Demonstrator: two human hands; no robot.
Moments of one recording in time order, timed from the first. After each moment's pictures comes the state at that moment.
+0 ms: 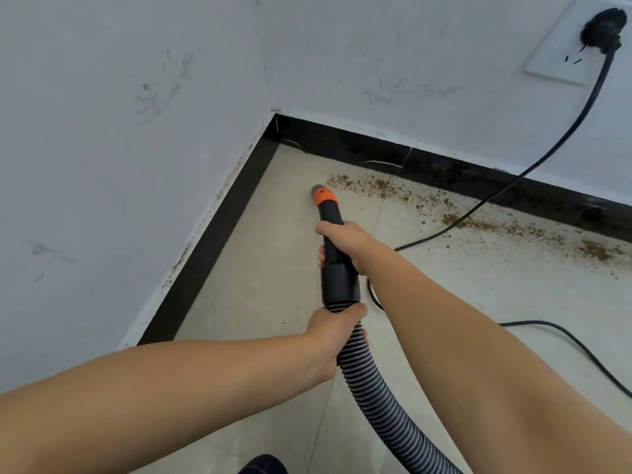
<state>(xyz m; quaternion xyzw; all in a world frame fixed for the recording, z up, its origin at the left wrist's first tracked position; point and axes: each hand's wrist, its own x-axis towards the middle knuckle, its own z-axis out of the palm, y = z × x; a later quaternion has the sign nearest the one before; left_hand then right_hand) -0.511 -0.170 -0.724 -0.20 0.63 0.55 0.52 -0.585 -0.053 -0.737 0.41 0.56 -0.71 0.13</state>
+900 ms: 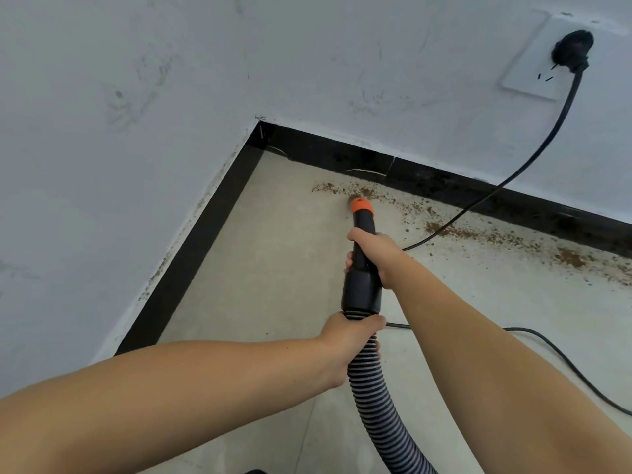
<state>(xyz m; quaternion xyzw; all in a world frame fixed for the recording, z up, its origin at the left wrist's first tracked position) -0.499 -0.137 -0.722 -0.14 0.62 0.52 0.57 -0.549 -0.001 -0.742 0.49 0.51 -0.71 0.06</state>
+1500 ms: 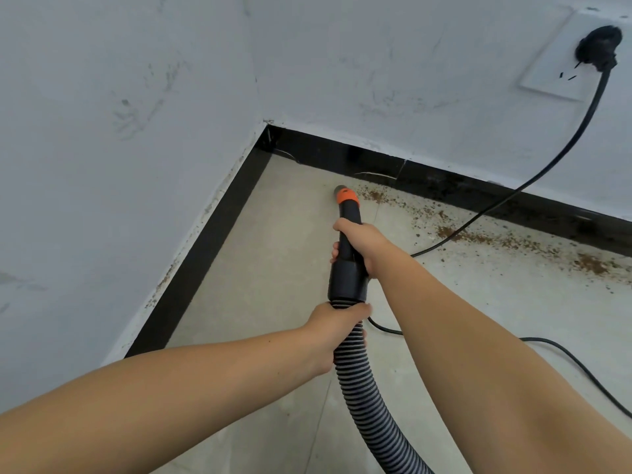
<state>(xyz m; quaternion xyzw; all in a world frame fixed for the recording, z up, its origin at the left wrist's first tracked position) -0.535 -0.144 -0.728 -0.16 0.63 0.53 0.55 -0.587 -0.012 -0.740 0.46 0.50 -0.73 0.07</state>
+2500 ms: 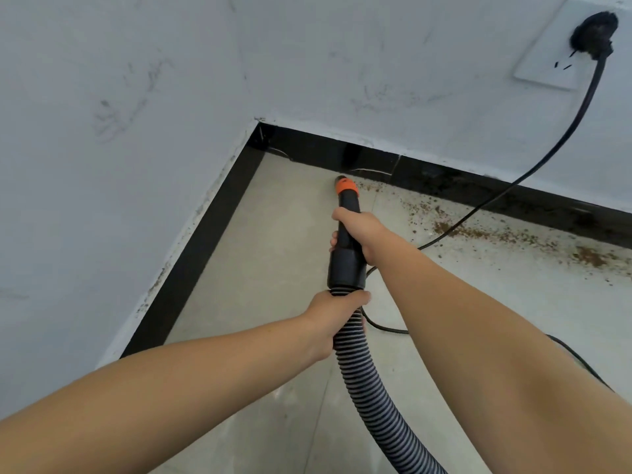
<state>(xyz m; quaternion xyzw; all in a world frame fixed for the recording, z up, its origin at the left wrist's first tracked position) -0.545 -0.130 -0.728 -0.14 0.63 0.54 0.55 -0.598 0.002 -0.743 0.46 0.53 -0.71 0.06</state>
